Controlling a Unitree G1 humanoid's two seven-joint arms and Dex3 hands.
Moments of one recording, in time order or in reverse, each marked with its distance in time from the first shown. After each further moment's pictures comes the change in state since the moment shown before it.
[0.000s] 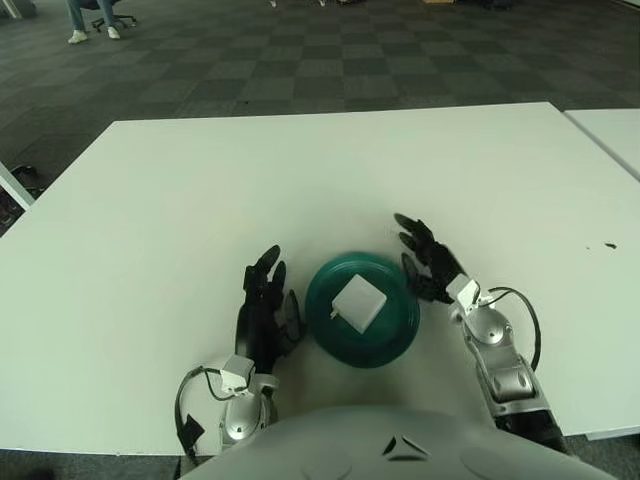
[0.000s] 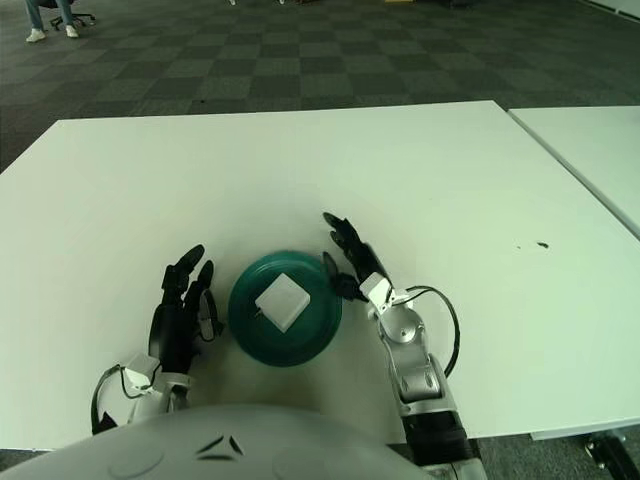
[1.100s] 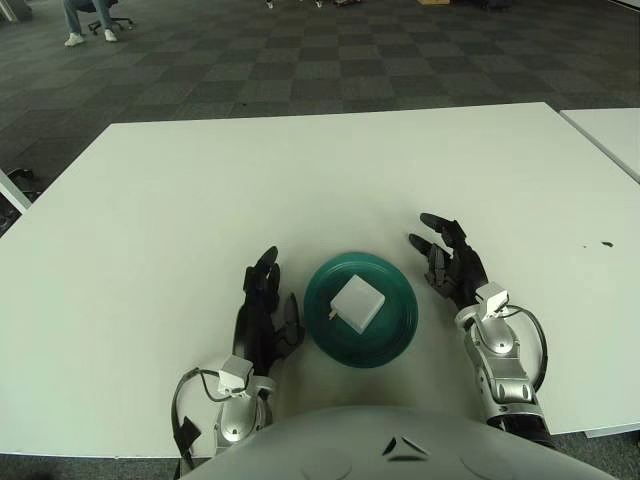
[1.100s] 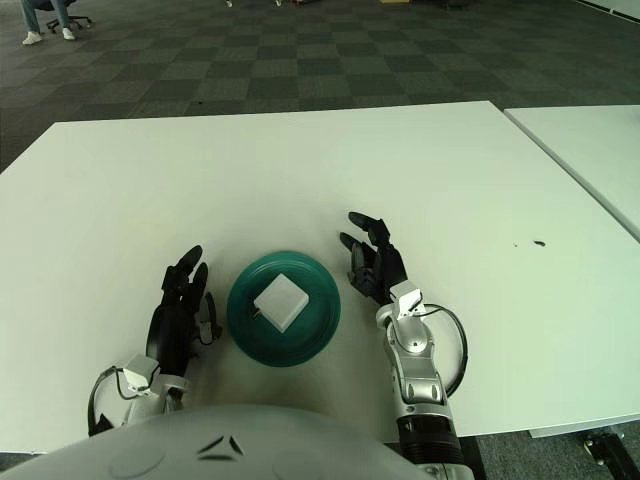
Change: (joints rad) left arm 0.002 0.023 0.015 -0.019 0.027 0.090 -0.015; right arm 0.065 0.068 -0.065 0.118 0.146 -0.201 -0.086
